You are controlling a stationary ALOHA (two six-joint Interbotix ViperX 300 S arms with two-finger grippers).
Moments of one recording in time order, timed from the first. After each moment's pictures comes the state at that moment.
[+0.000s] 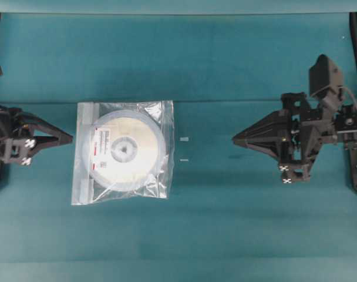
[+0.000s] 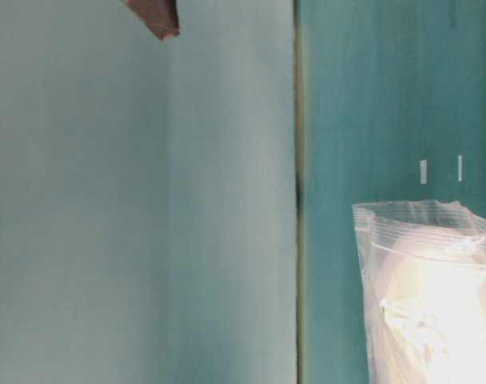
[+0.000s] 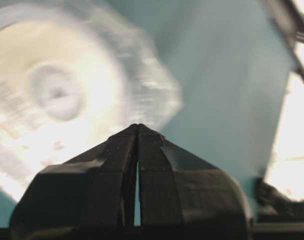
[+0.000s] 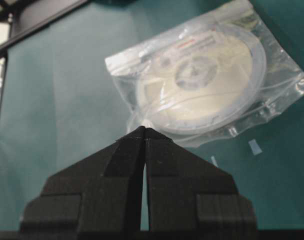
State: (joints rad) left arm 0.11 -0.84 1.23 0.01 0.10 -0.91; right arm -0.02 -0.50 1.01 0.09 -0.17 0.40
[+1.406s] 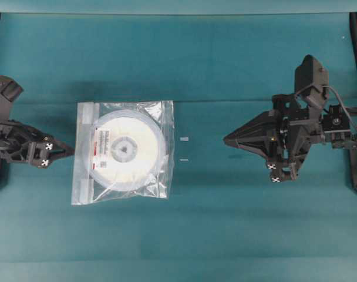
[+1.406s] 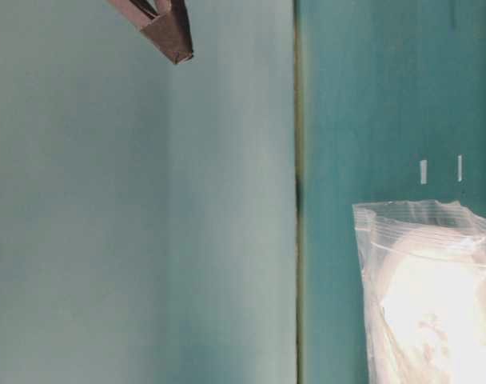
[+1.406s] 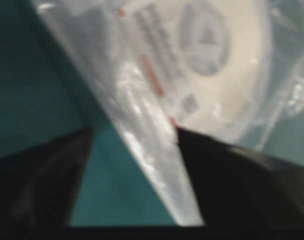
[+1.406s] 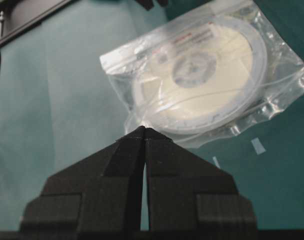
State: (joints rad) left arm 0.14 -0.53 1.40 0.01 -0.17 -1.07; right arm -0.02 -0.44 0.98 0.09 -0.17 0.42
